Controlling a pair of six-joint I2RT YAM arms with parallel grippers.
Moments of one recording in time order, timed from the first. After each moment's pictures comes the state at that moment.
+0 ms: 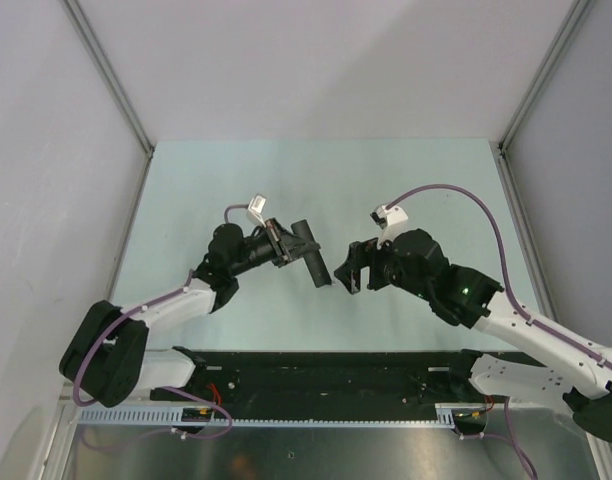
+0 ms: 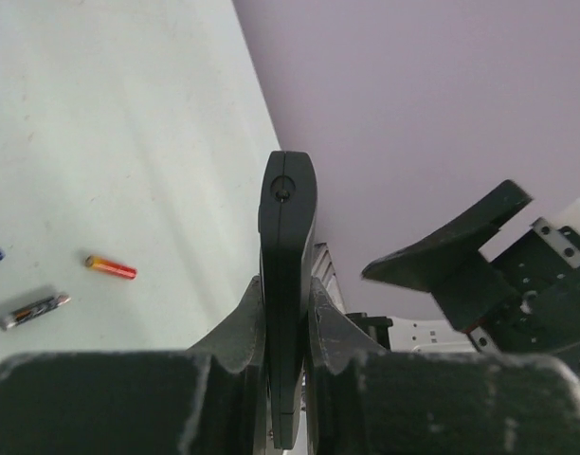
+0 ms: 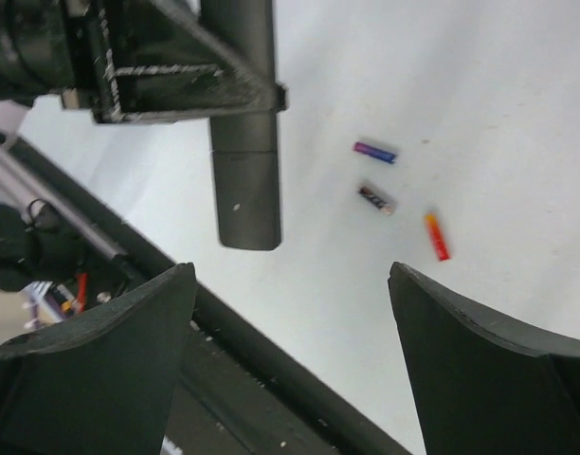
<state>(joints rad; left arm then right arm) -0.52 1.27 0.54 0.63 0.53 -1.10 0.92 0.95 0.92 -0.42 0.08 0.48</state>
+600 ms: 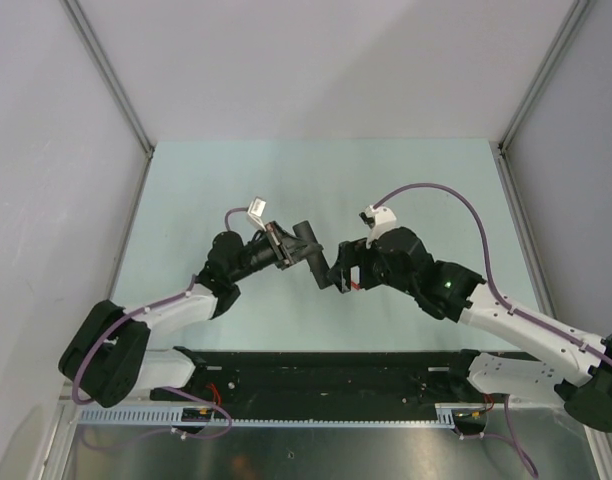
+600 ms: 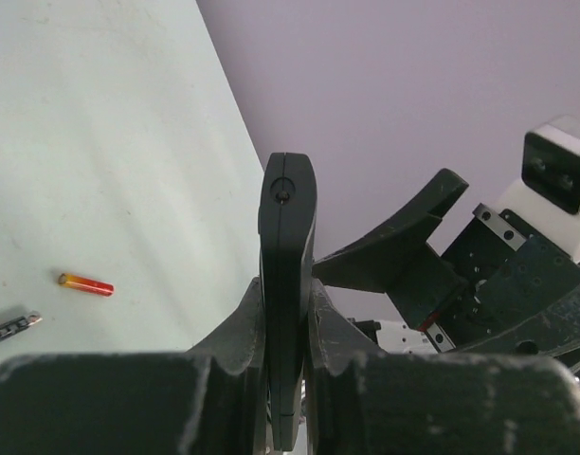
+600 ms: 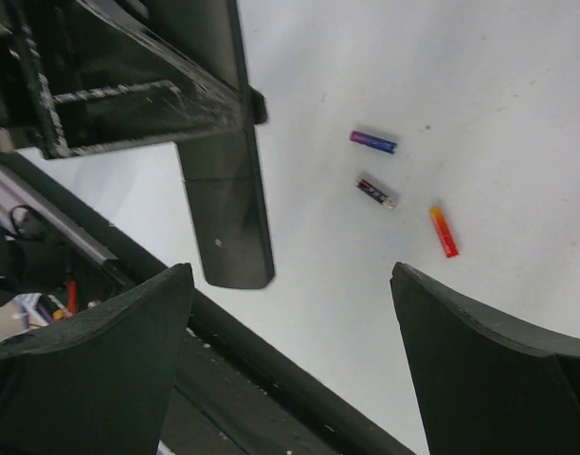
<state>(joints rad) -0.55 1.25 0.47 0.76 0.48 -1.13 0.93 1.04 0.92 -0.41 0.14 0.50</state>
